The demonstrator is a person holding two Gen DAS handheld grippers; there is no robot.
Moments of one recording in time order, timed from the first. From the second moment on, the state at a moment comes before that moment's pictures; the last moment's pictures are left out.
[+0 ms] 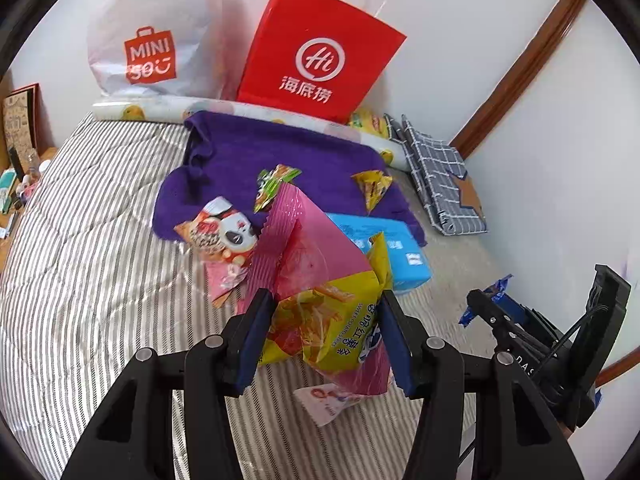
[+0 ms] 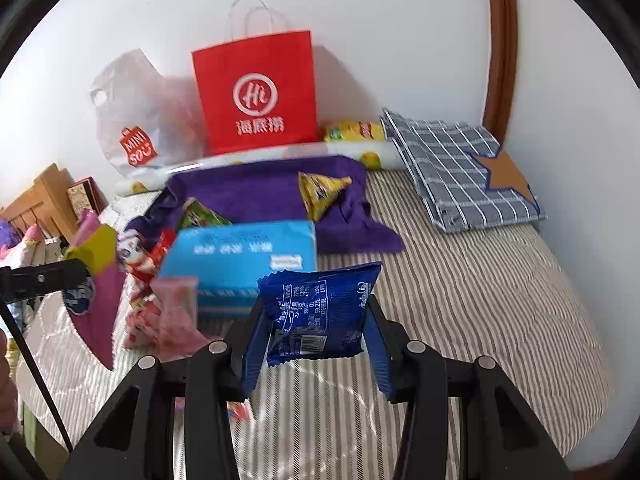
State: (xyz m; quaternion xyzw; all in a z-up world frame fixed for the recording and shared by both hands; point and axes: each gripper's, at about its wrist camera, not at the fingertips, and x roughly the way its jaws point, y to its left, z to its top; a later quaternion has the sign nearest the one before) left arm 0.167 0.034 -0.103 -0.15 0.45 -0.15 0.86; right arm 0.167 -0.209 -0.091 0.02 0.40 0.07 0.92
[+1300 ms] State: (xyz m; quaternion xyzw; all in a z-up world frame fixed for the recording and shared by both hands) left arm 0.313 0.065 -0.058 -0.15 0.43 -0.10 0.89; right arm 0.325 -0.185 -0.047 0.03 0.34 0.12 0.93
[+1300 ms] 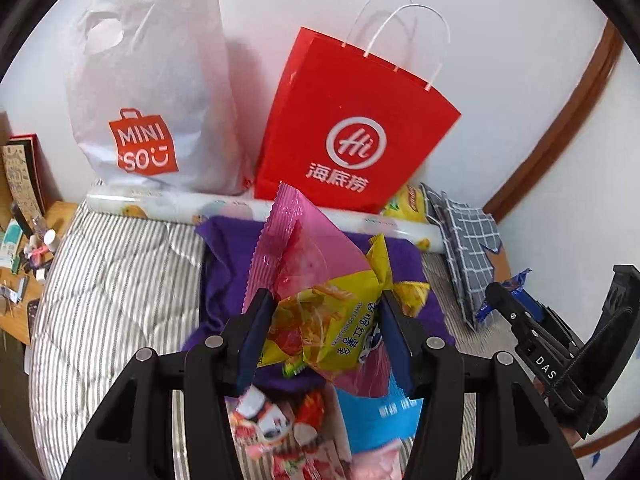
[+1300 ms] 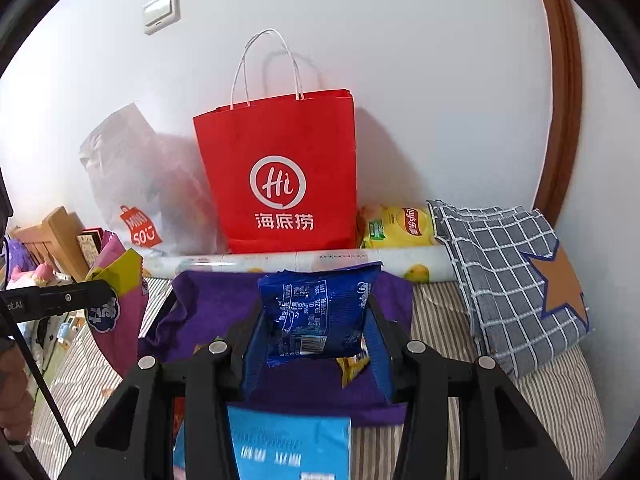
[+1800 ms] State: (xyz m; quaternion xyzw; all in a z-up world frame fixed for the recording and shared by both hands) left arm 0.368 0.057 -0.107 -0.17 0.46 -0.08 0.86; right arm 0.368 -0.176 -0.116 0.02 0.40 0.14 0.90
